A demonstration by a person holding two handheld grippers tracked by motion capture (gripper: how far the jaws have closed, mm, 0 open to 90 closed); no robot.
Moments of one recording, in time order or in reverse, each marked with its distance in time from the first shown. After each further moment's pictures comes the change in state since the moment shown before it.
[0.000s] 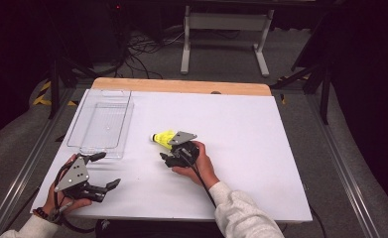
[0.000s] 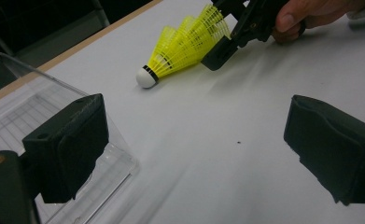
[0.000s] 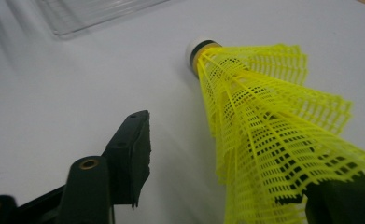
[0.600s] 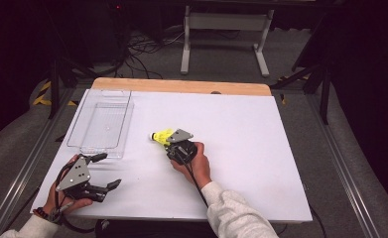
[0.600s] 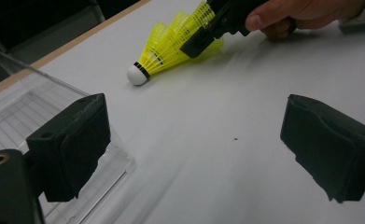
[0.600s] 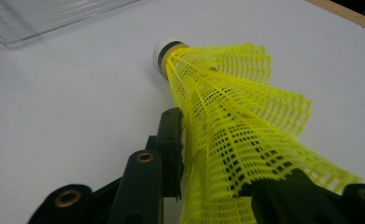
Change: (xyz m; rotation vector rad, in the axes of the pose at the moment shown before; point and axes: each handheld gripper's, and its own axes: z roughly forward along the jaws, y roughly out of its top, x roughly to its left) left arm 0.000 0.000 0.002 0.013 -0.014 0.001; right arm 0.003 0.005 0.006 0.001 -0.130 0.028
